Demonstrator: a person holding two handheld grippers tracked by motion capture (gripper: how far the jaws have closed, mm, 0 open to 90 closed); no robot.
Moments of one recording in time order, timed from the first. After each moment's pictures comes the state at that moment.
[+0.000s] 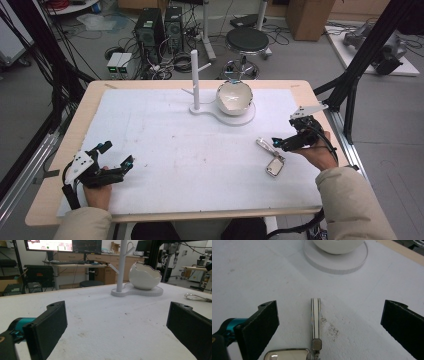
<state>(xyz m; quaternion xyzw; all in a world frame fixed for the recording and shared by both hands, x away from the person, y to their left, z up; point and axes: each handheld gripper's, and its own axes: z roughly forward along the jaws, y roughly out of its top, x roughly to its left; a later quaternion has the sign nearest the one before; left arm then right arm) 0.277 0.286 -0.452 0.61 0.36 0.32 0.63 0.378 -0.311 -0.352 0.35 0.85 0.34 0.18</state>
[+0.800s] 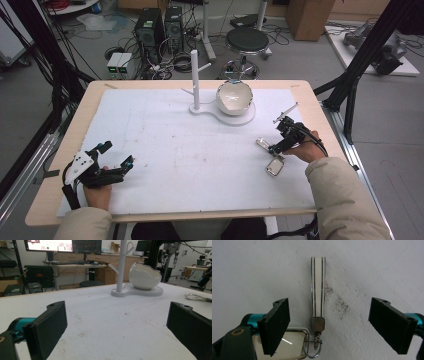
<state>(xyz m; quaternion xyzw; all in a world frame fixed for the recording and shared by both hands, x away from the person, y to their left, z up) 0.277 0.286 -0.452 0.61 0.36 0.32 0.63 0.409 -0.289 -0.383 0.36 0.91 0.18 0.09</state>
